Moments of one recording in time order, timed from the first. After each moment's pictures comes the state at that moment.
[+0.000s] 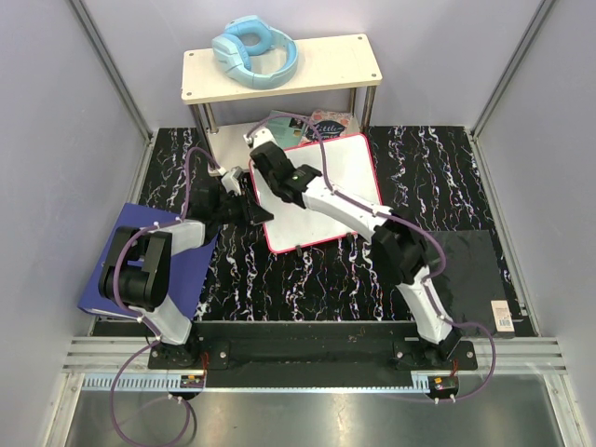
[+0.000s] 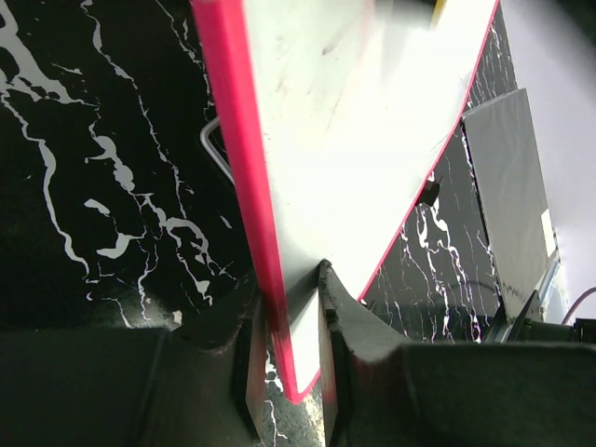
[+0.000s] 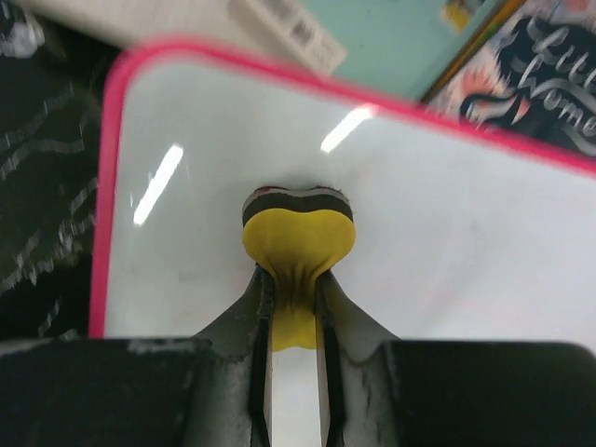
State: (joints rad) left arm -0.18 1.65 0.76 0.32 0.70 -0.46; right arm 0.85 2.26 2.10 -0.44 0.51 0.02
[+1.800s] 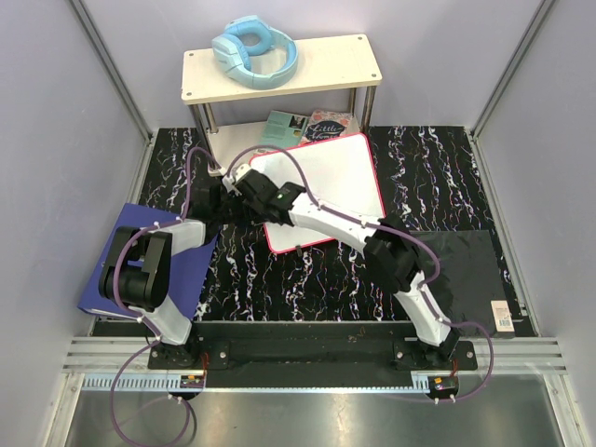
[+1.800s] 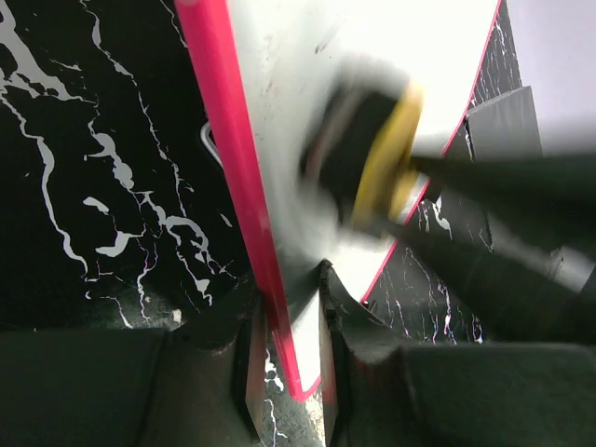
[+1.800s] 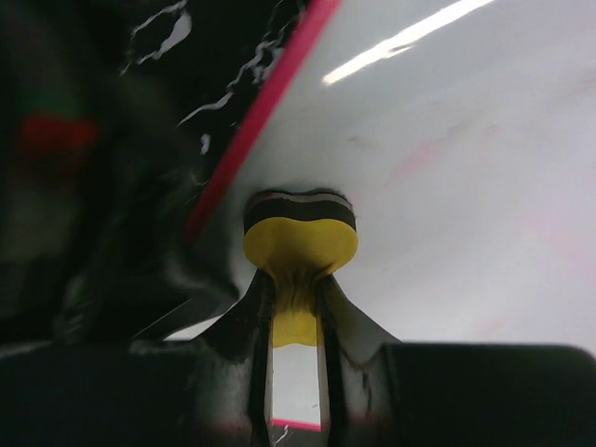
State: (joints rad) left arm -0.18 1.65 0.77 0.30 0.69 -0.46; right arm 0.94 2.25 2.02 -0.63 0.45 -0.09
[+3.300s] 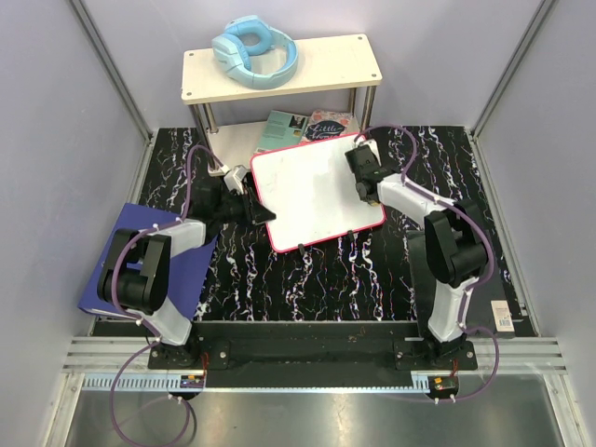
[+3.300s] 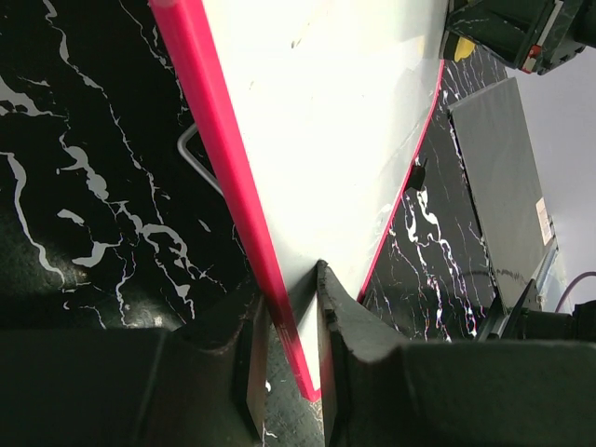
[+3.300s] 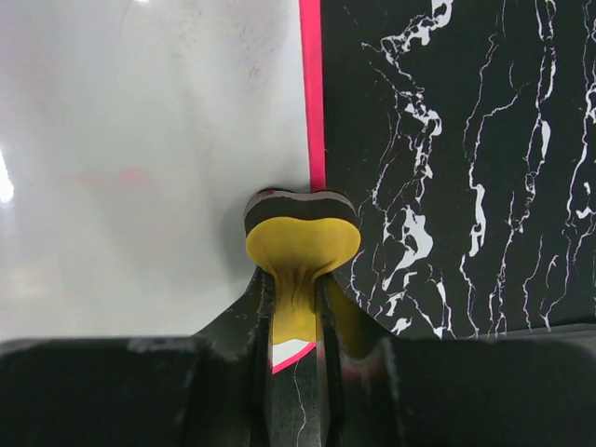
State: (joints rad) left arm -0.20 1.63 0.77 0.30 0.70 -0.45; right arm 0.43 1.92 1.41 -0.43 0.51 0.14
